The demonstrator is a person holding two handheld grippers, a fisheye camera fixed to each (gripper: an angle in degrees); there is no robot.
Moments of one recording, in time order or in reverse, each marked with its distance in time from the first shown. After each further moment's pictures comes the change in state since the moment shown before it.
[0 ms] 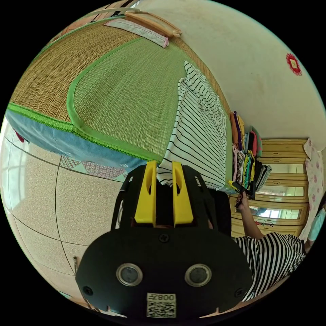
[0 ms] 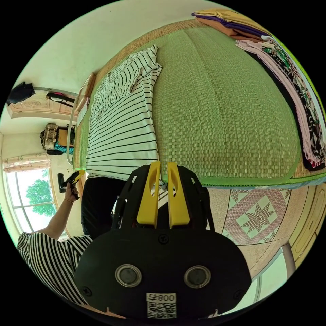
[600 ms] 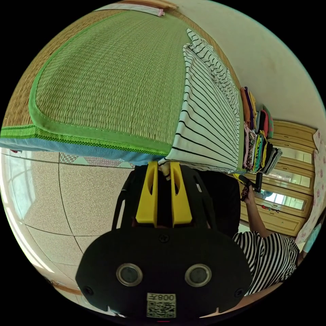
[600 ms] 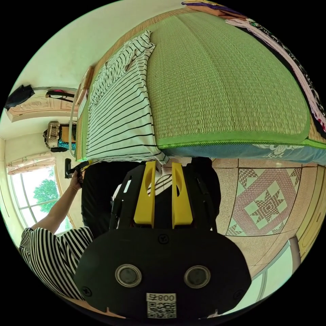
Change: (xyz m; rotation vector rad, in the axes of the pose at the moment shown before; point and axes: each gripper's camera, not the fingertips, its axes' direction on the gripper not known) left arm 0.010 -0.011 0.029 -0.226 -0.057 0.051; right arm 0.007 0.047 0.030 -0.078 -0.054 0.031
